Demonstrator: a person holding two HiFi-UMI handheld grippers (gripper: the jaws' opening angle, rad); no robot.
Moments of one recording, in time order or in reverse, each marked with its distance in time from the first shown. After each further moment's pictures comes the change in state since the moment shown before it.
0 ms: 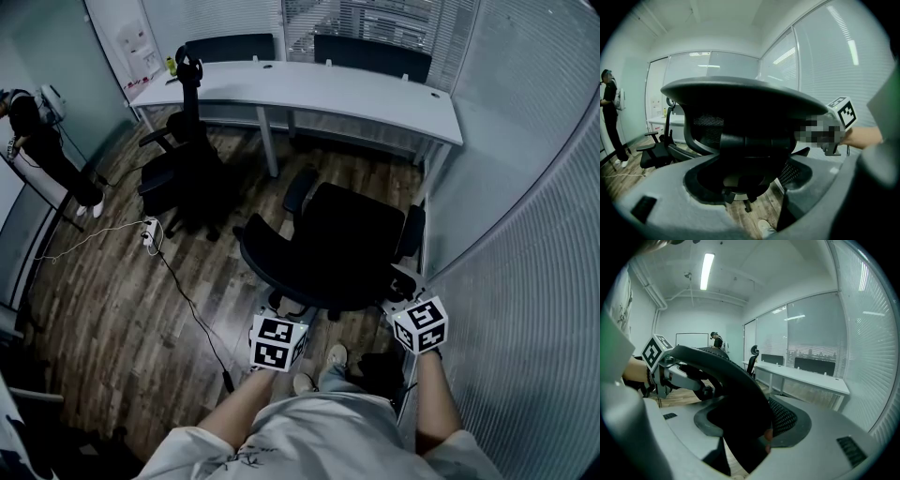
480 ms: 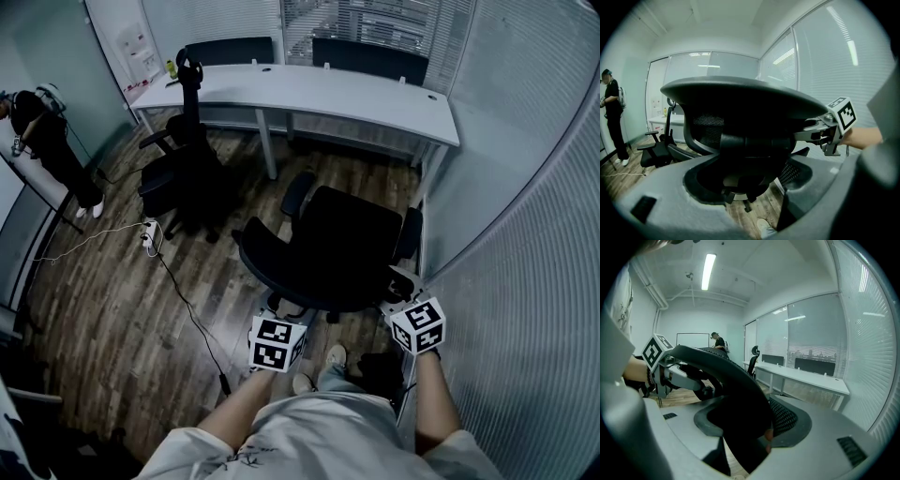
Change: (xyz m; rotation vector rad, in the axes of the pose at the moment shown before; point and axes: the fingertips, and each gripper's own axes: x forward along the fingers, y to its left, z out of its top) left arm -0.008 -0.007 -0.002 -0.004 -0.001 -0.002; right arm -0.009 0.005 0.000 -0.003 -0.005 0.003
